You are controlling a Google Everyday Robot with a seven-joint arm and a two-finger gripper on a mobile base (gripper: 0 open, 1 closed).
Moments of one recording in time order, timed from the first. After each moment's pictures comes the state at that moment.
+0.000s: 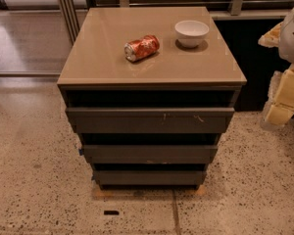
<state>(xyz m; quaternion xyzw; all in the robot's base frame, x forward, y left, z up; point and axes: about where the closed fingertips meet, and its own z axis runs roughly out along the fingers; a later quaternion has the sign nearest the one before) 0.438 -0.217 0.976 -0.60 0.78 -0.03 0.16</state>
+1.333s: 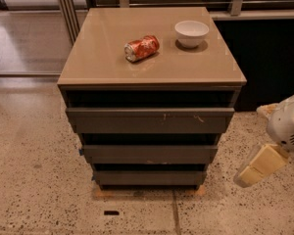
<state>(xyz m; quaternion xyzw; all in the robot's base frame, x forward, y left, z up) 0.399 -0.224 0.847 -0.49 0.85 0.06 0.21</state>
